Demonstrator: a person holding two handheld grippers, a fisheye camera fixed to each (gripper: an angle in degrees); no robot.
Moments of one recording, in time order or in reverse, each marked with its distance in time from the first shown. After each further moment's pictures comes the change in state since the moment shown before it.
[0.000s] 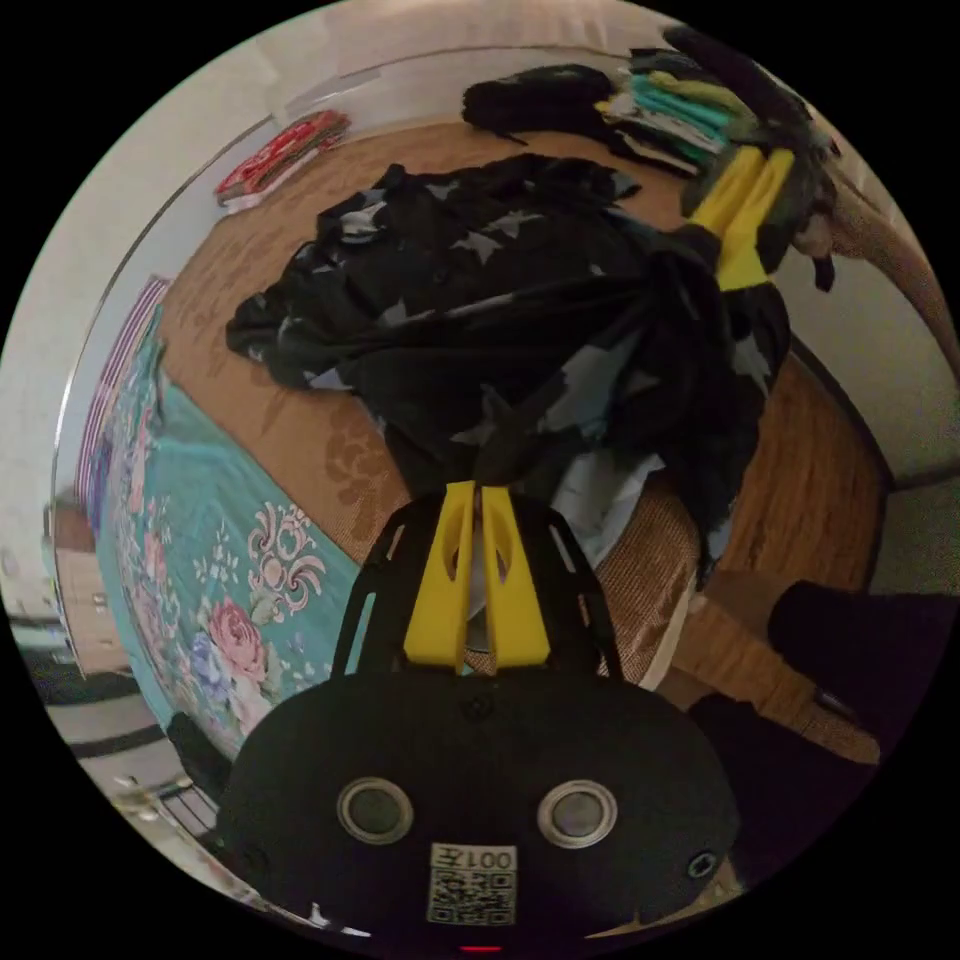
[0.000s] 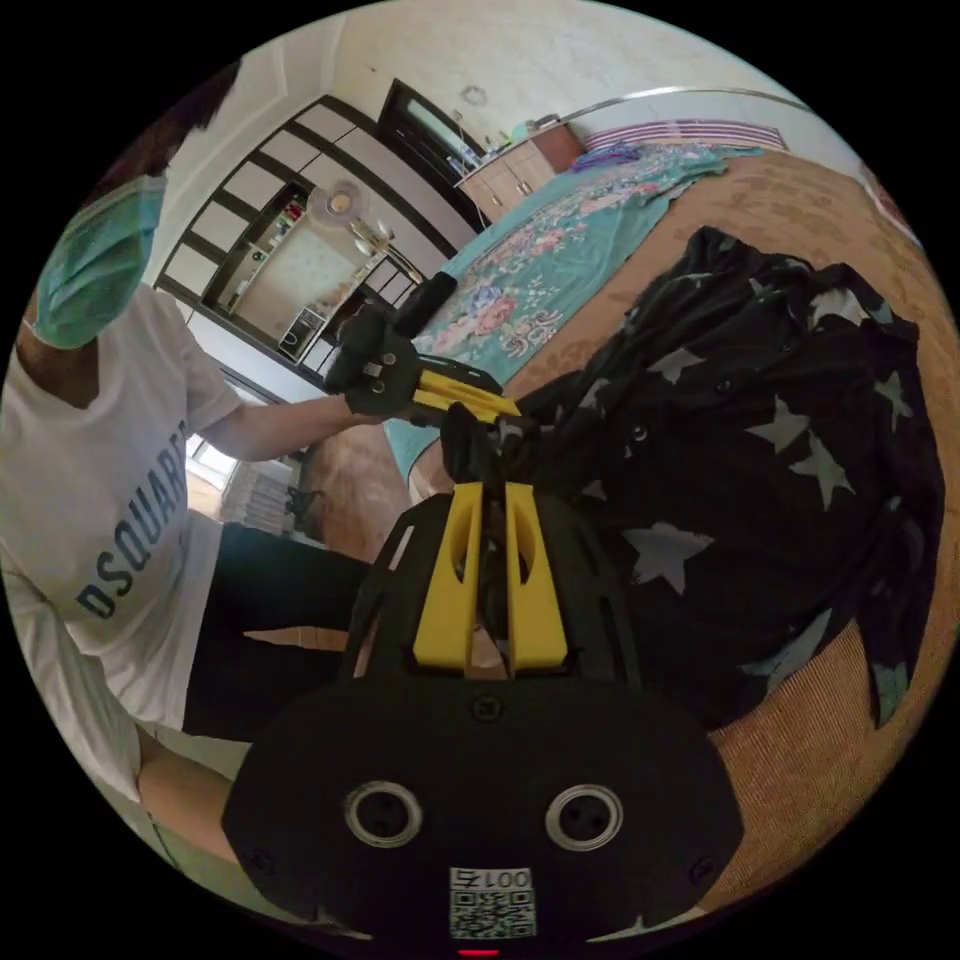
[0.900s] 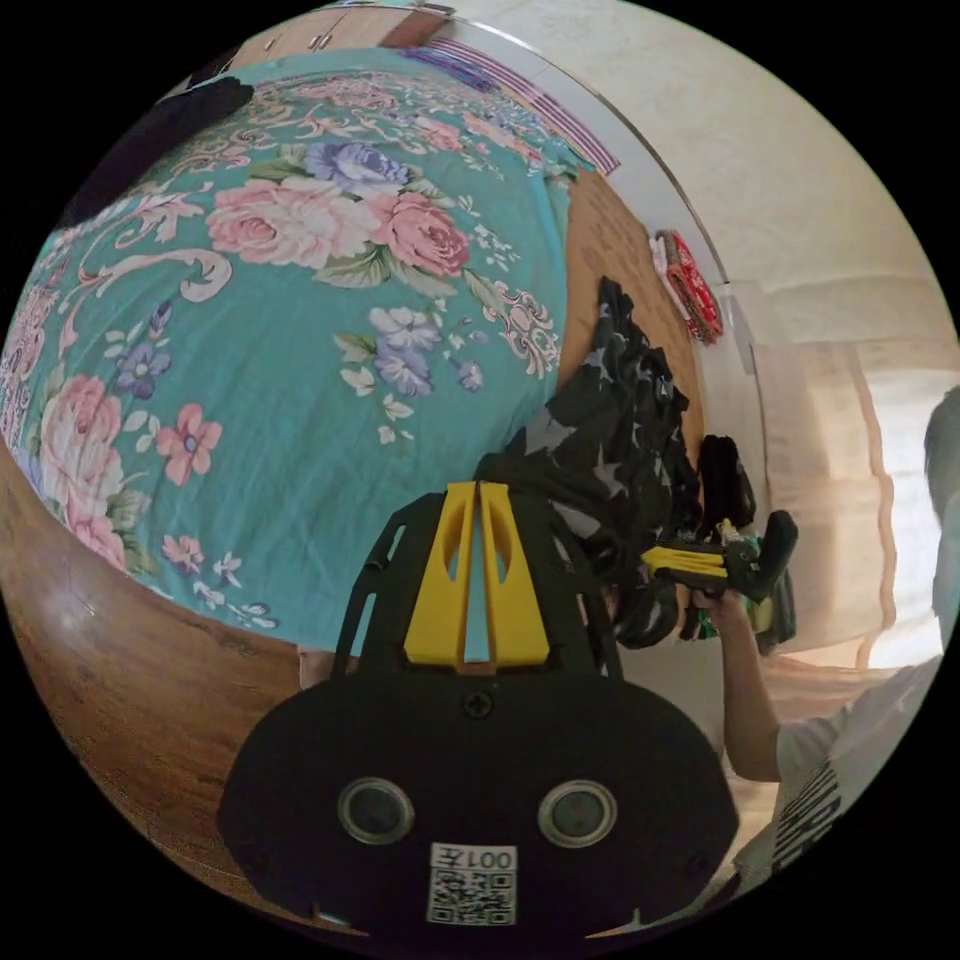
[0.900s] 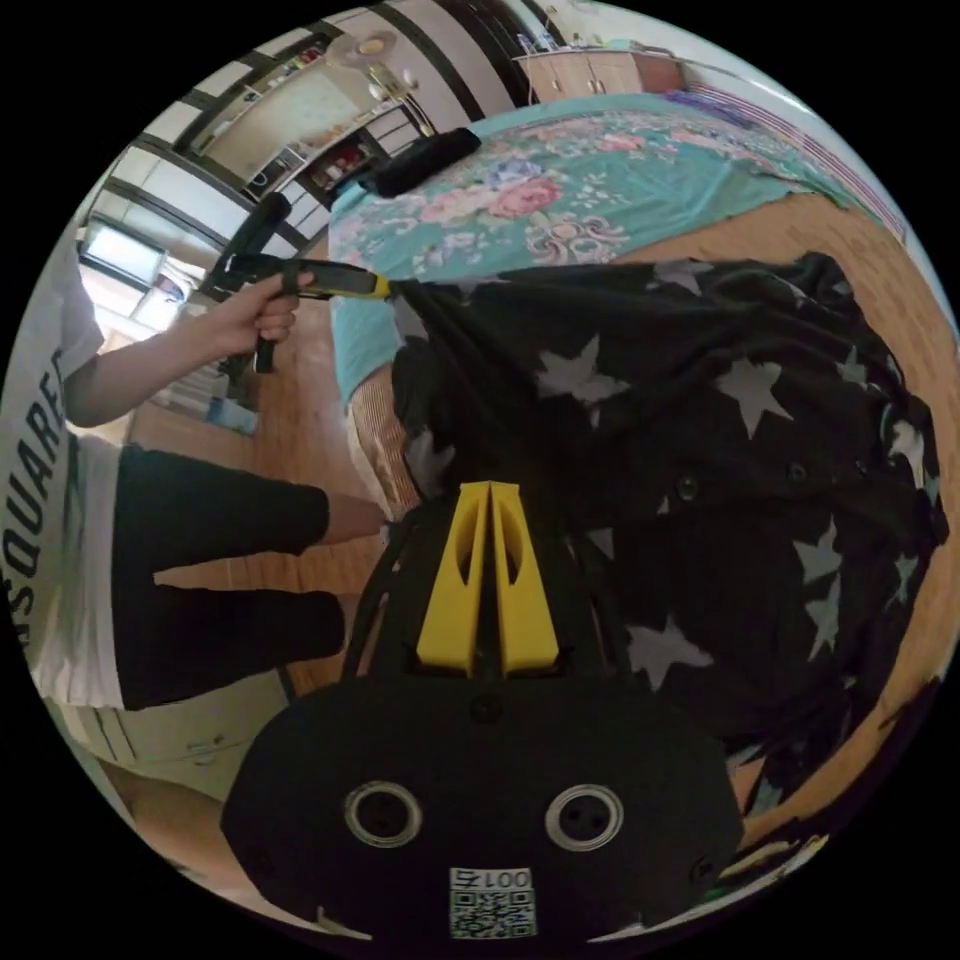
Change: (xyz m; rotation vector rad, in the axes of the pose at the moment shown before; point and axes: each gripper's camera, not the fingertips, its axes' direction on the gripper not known) left arm -0.117 0.329 -0.016 0.255 0.467 -1.295; right arm -0.069 0.025 0.159 -0.399 0.205 -0.211
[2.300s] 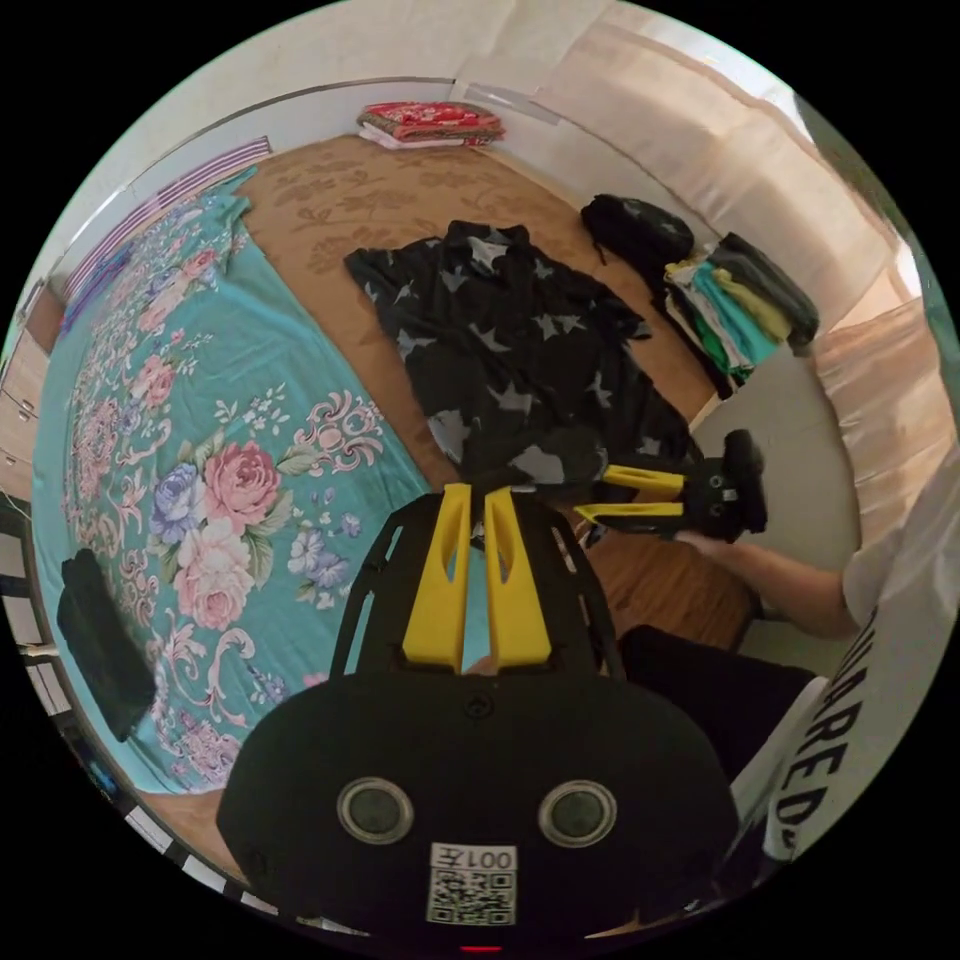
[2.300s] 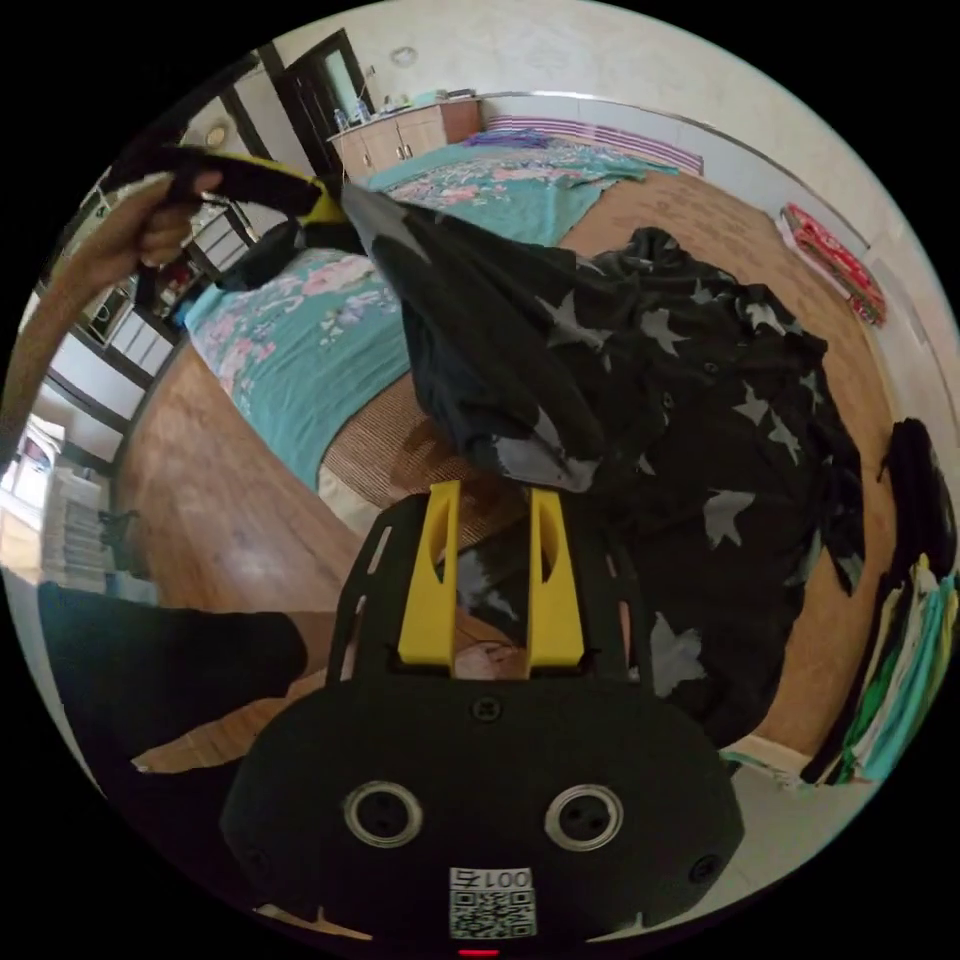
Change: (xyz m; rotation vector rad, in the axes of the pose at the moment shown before) left arm 0.086 -0.212 -0.101 -0.287 -0.216 0.879; right arm -0.211 0.023 0.143 0.240 0.370 0.416
